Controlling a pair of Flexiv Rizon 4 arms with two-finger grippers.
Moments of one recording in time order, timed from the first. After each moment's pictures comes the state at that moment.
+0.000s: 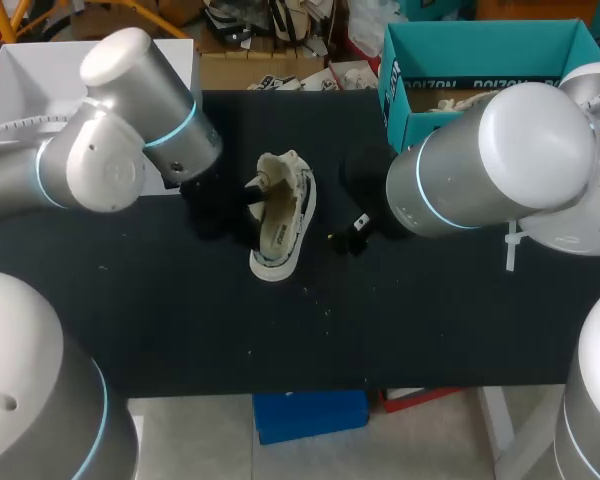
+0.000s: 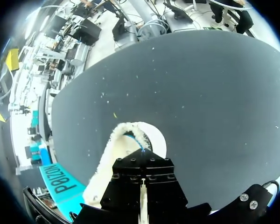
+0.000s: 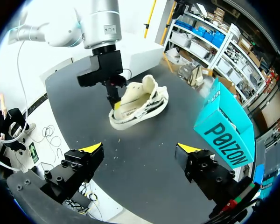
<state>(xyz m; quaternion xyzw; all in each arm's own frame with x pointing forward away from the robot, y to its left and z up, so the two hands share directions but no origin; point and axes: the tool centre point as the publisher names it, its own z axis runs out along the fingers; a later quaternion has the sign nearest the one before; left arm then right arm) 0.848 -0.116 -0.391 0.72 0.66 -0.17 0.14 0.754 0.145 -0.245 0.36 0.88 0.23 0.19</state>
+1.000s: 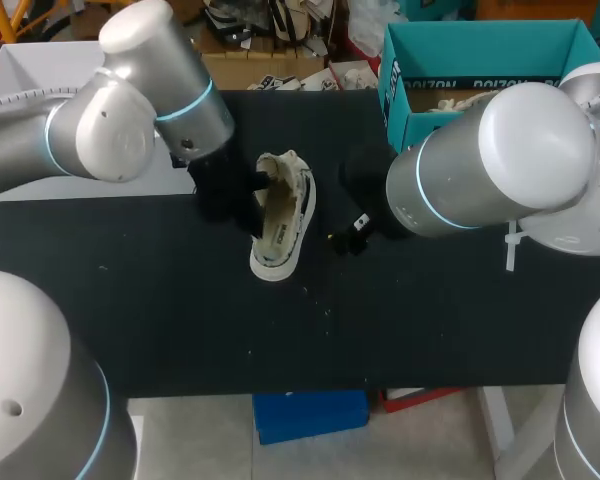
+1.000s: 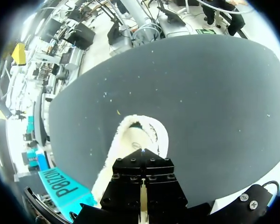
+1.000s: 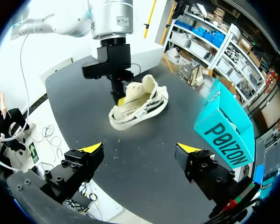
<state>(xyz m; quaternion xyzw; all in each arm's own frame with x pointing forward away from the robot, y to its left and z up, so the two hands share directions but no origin) 0.859 -0.122 -0.375 0.74 0.65 -0.15 0.11 0.754 0.145 -0.245 0.36 0.88 0.23 0.19</state>
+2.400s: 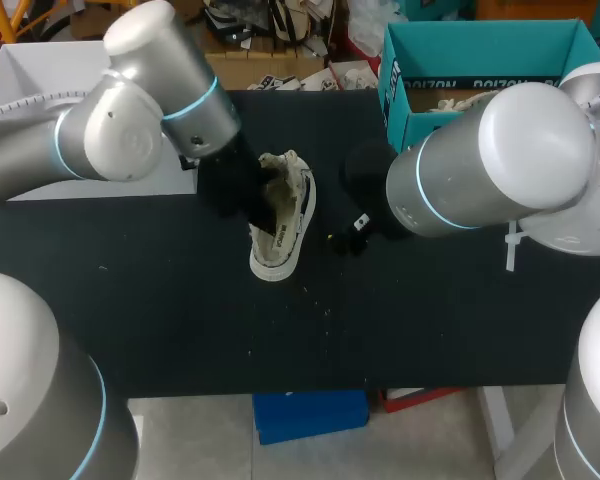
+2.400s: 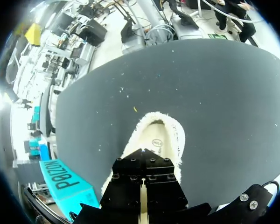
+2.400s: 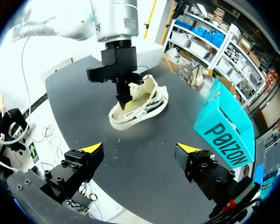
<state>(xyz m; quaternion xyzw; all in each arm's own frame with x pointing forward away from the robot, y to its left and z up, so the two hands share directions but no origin) 0.861 -0.140 -0.364 0.69 0.69 -0.20 0.12 0.754 0.145 -0.245 0.36 0.88 0.23 0.19</state>
